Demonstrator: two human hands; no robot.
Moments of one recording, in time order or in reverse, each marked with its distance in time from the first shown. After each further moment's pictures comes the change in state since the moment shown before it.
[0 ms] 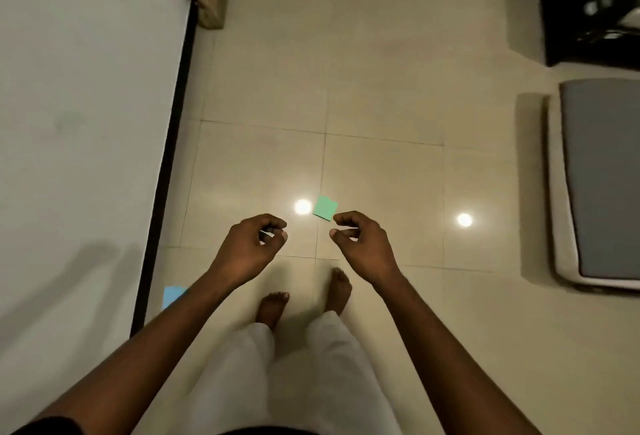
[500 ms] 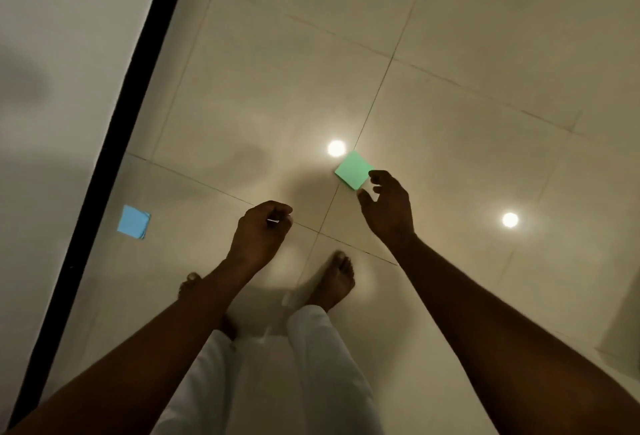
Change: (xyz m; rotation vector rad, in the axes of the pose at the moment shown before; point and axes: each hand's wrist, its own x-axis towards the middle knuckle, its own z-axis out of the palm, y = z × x) left_hand 0.181 -0.222 0.225 -0.232 0.228 -0.426; right_hand 0.300 0.274 0.097 -0.413 -0.133 -0.095
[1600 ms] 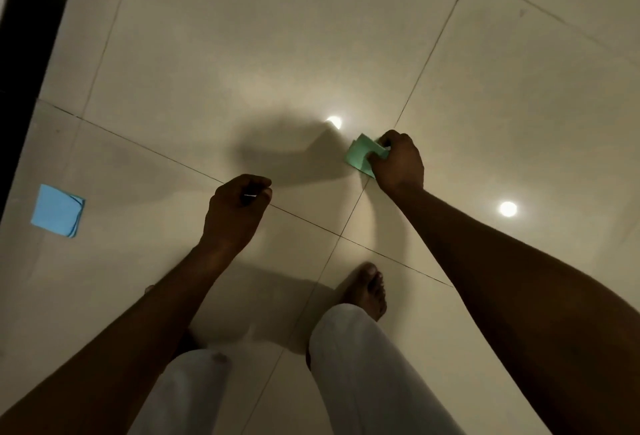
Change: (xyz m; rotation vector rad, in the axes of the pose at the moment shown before) left_hand 0.183 -0.193 0.034 -0.088 0.088 0.030; right_hand 0.170 0.095 0.188 -0.216 0.016 0.001
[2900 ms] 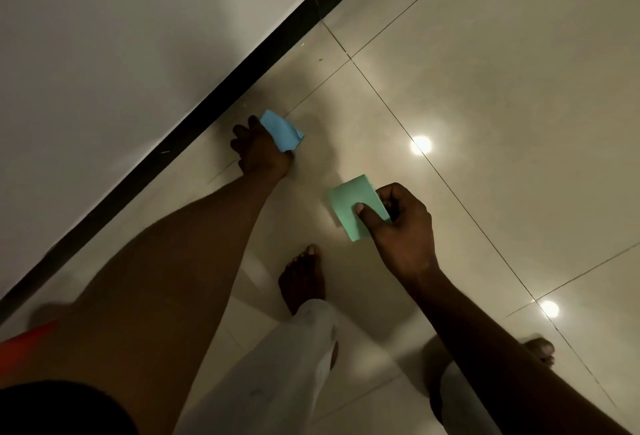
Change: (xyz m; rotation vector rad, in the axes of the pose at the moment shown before) left_hand 0.092 -0.286 -0.269 0.319 0.365 -0.542; right_hand -0.230 -0.283 0.238 0.231 -0.402 -0.254
